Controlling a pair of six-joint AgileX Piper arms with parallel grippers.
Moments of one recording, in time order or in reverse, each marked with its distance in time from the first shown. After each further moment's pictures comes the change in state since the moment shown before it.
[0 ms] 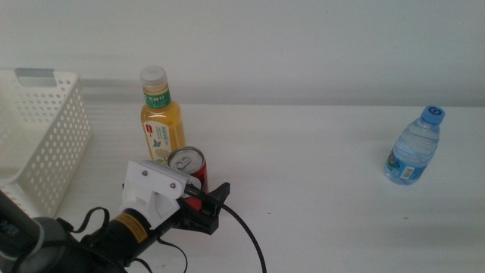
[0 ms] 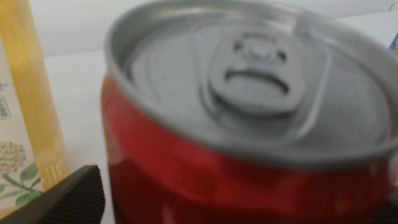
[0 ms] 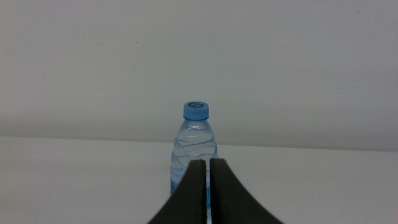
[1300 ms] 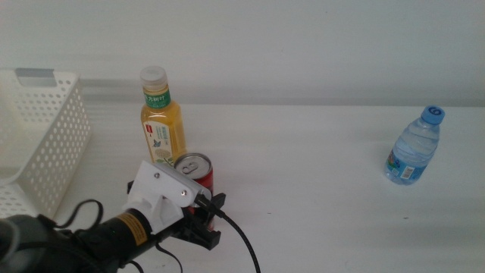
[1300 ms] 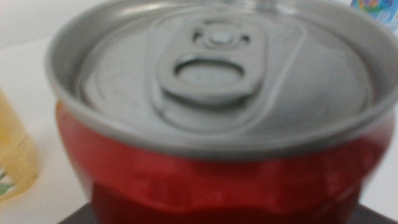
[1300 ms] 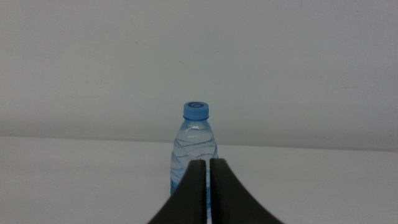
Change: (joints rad) left arm 0.000 -0.104 -0.004 0.116 0.207 0.036; right arm 0.000 0.000 0.000 0.000 0.000 0.000
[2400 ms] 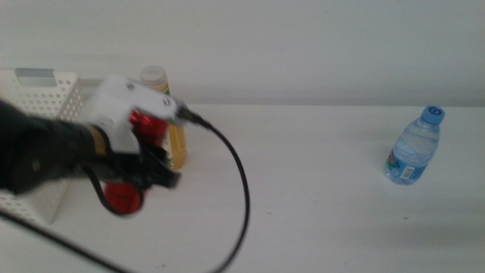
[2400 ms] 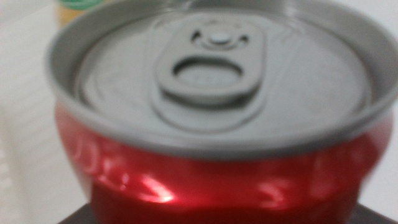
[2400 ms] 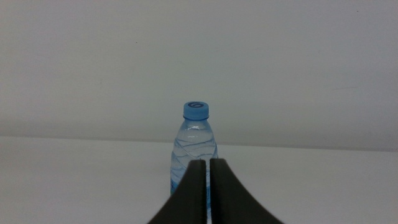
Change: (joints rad) left arm 0.026 -0.491 -0.408 -0.042 1.392 0.023; right arm 0.000 0.000 0.000 0.000 0.000 0.000
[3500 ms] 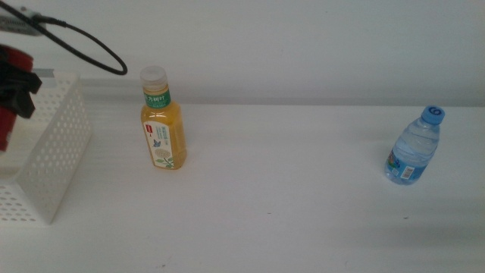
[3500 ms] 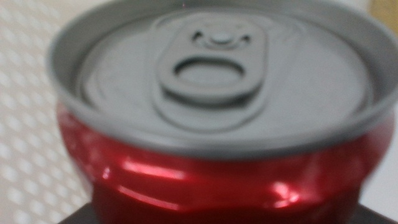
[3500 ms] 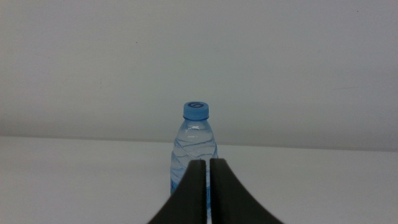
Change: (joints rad) left arm 0.661 0.410 -0.768 -0.263 0.786 0.518; right arm 0.000 0.000 0.000 0.000 0.000 0.000
